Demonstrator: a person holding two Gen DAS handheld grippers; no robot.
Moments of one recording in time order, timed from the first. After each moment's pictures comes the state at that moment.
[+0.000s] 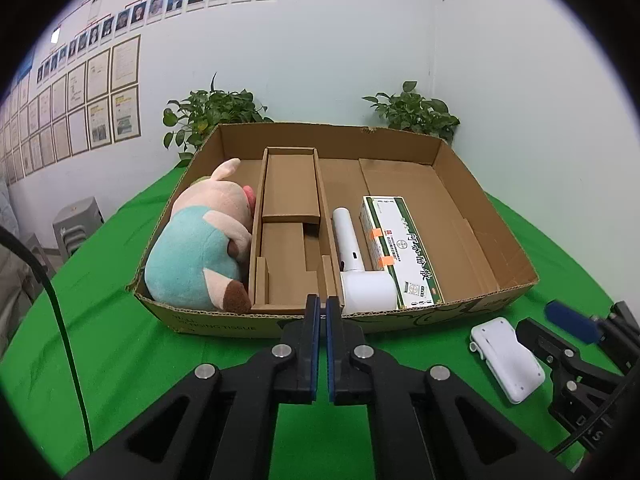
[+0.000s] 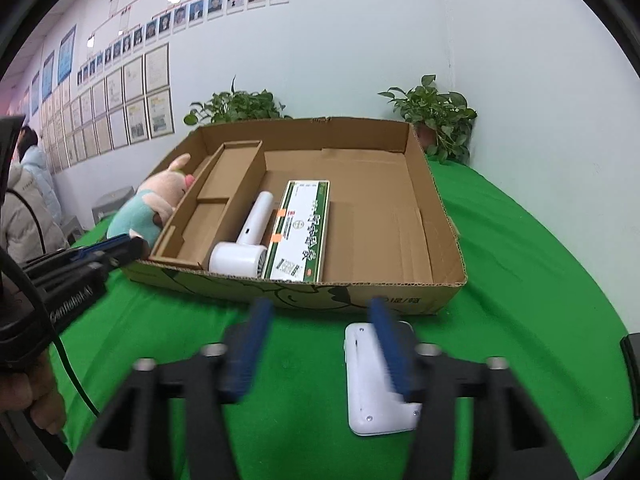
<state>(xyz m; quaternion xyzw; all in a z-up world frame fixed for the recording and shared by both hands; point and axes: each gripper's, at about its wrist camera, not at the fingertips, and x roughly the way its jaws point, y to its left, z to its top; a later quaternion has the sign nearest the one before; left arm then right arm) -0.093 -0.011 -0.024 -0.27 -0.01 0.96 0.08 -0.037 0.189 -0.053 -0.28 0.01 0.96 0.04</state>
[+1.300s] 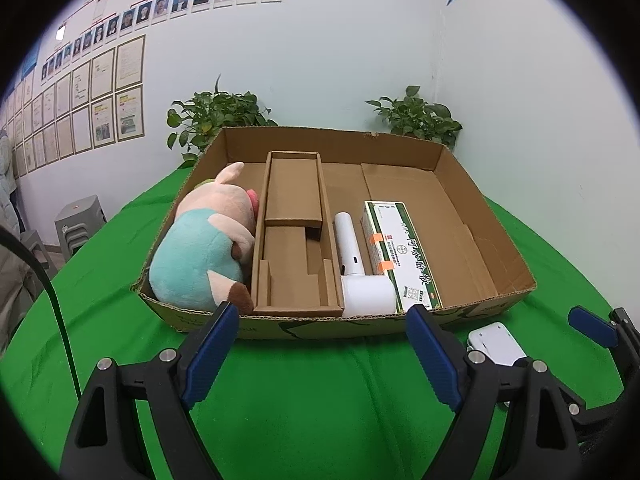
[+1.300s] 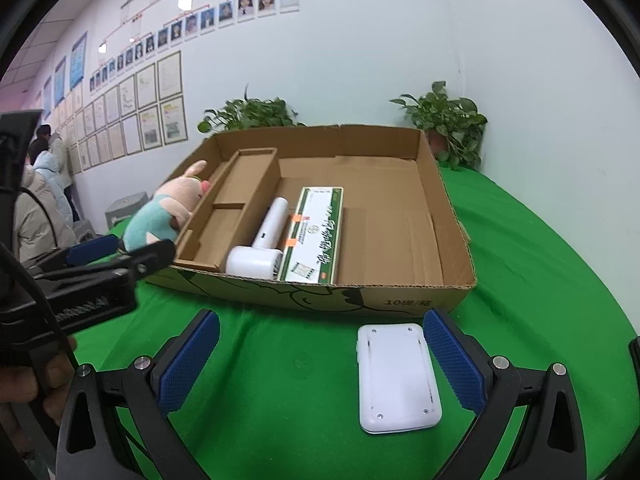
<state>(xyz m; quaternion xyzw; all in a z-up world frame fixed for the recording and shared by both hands) -0.090 -0.012 -0.022 -0.27 -0.01 0.96 0.08 -0.023 0.185 -0.049 -0.26 0.02 0.97 0.01</state>
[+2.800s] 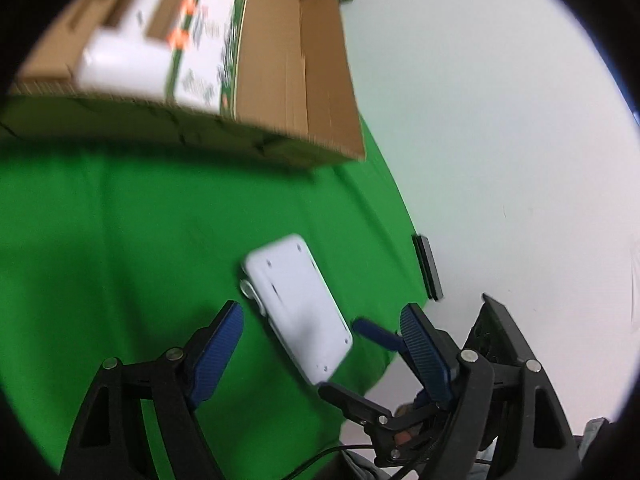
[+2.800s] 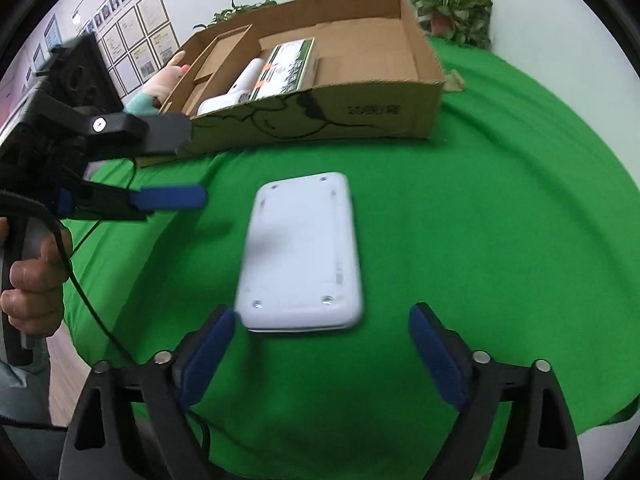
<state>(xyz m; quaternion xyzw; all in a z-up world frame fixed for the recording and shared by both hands) -0.137 0.053 -0.106 -0.53 -0.23 0.69 0.43 0.029 0.240 -0.127 -0.44 0.07 0.89 -0.04</state>
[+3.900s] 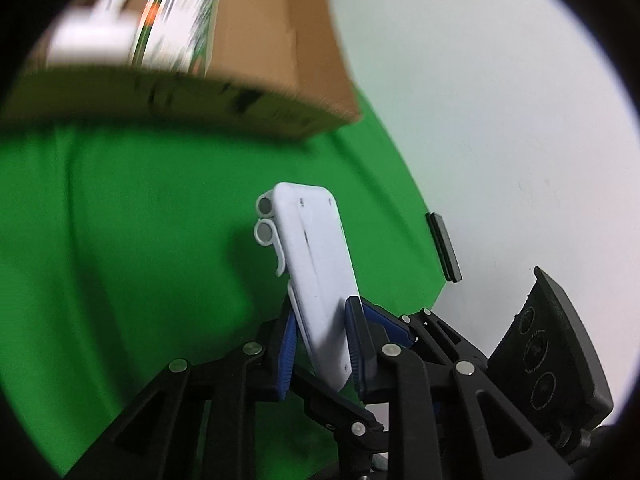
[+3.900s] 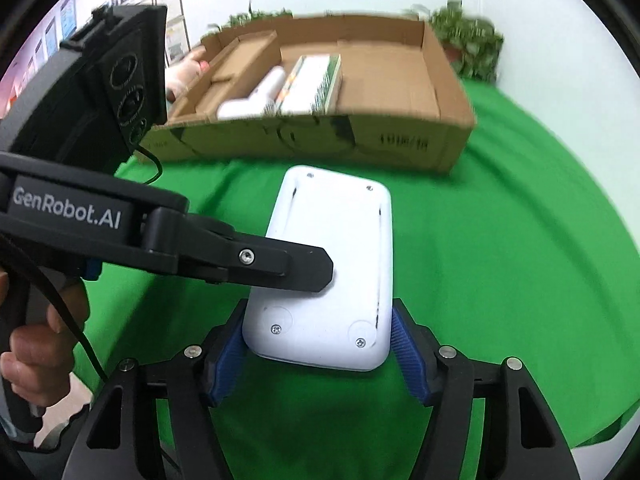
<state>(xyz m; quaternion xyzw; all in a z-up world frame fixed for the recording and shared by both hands) -0.136 0.083 -0.106 -0.51 -0.17 0.73 0.42 0.024 0.198 -0.109 -0.40 0.01 0.92 -0.02</state>
